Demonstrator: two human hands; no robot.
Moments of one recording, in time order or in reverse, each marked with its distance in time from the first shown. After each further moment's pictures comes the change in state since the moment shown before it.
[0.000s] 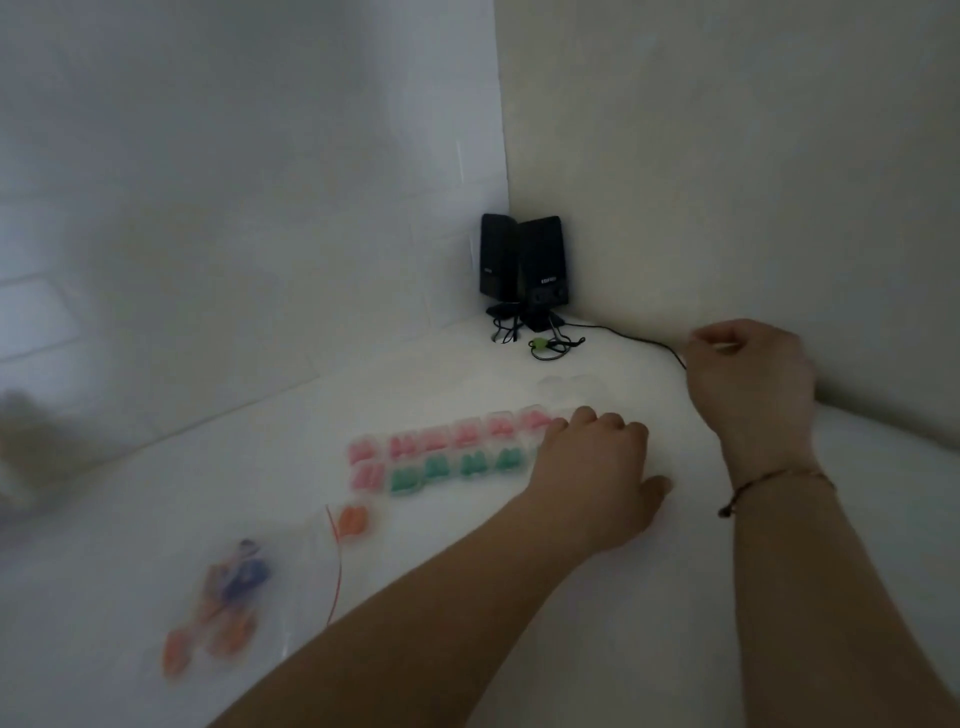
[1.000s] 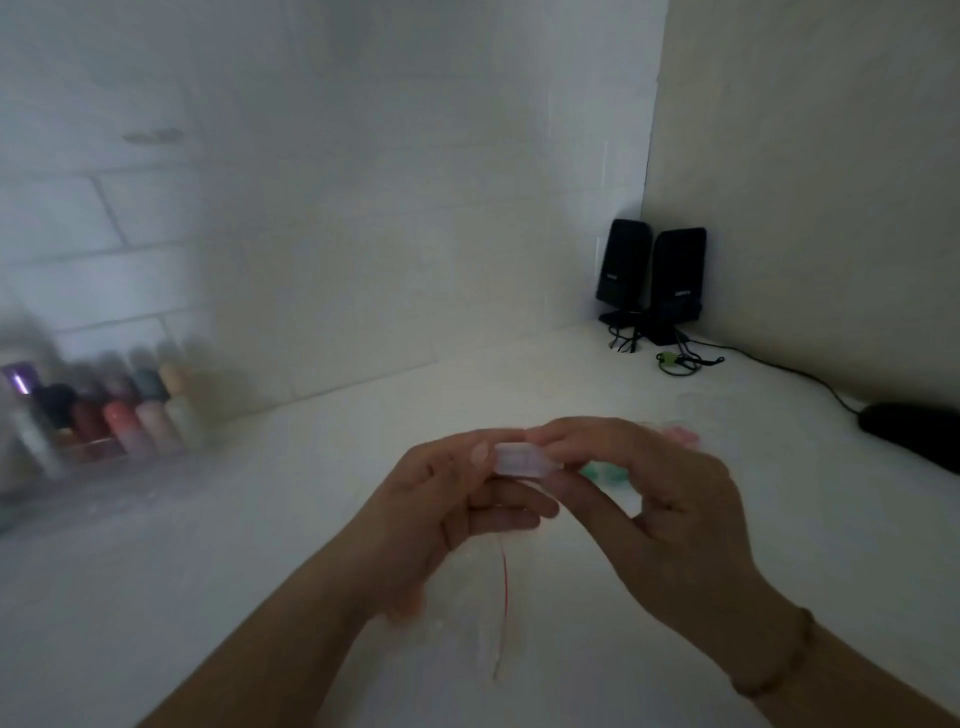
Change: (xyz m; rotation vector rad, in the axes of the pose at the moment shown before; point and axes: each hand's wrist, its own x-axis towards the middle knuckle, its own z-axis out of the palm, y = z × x) left_hand -0.175 -0.160 -0.077 -1.699 0.150 -0.172; right_hand -0.165 -0.085 0.062 0.578 -0.495 -0.960
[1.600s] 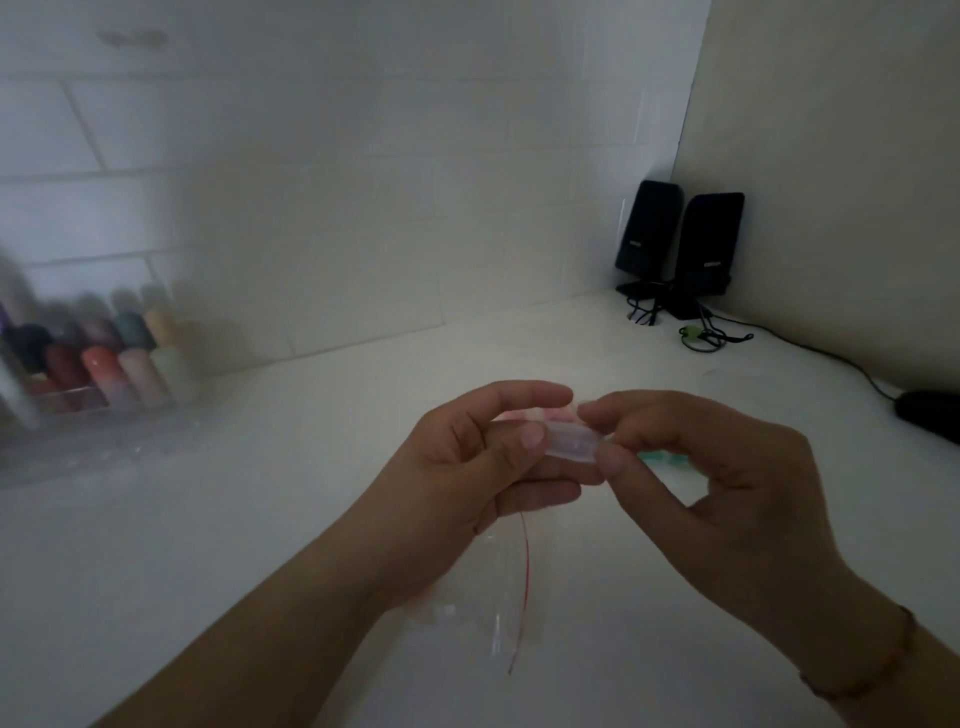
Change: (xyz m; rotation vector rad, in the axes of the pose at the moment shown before) left_hand 0.000 -0.005 0.004 -0.117 0.040 0.014; right_hand 0.000 0.002 -0.006 -0.160 -0.073 0.098
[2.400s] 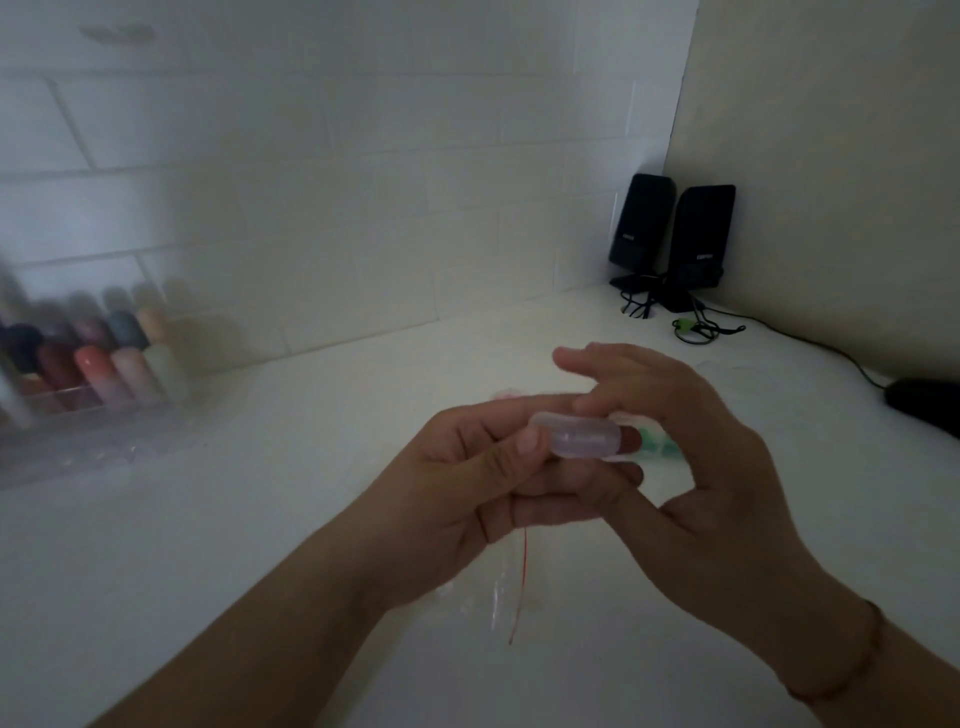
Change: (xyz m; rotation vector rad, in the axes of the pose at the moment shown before) left_hand -0.001 0.001 0.005 -0.106 -0.283 -0.026; right_hand 0.000 -0.008 0.005 0.087 -0.053 -0.083
